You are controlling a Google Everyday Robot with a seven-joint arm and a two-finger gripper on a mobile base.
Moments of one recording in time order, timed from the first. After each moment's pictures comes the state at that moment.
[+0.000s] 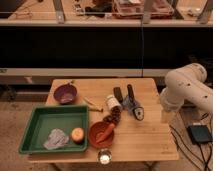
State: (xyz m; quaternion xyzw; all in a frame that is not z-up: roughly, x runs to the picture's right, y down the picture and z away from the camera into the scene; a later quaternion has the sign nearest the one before) arm 0.282 0.106 0.685 -0.28 0.02 0.02 0.96
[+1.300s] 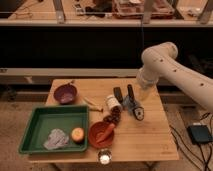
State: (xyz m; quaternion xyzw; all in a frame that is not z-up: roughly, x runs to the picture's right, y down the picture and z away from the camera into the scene) arm 0.170 -0.004 0.742 -0.25 -0.07 -0.01 0.97
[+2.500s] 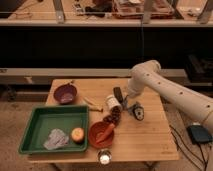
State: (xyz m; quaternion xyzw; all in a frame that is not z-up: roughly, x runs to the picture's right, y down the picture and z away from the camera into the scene) arm 0.131 0.046 0.829 -0.23 -0.13 -0.08 0.96
